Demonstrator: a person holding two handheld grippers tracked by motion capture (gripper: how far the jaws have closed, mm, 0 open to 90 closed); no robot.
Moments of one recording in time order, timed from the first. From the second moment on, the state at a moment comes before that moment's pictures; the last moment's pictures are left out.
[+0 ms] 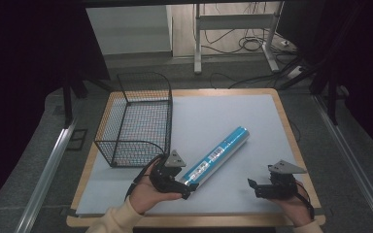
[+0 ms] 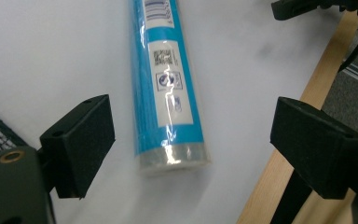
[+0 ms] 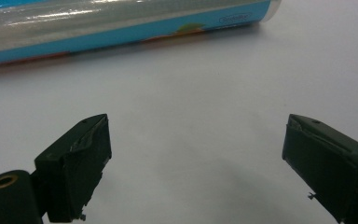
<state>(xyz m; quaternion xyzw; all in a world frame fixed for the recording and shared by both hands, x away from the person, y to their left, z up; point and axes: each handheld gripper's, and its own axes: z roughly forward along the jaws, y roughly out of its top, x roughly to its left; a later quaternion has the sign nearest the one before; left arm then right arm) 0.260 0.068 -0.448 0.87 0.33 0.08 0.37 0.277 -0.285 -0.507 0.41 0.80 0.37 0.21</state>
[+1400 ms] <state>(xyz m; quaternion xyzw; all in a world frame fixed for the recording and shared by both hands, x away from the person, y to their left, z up) 0.328 -0.003 -0.465 0.89 0.33 0.06 0.31 0.279 -0.287 -0.508 0.42 0.80 0.37 0.21</state>
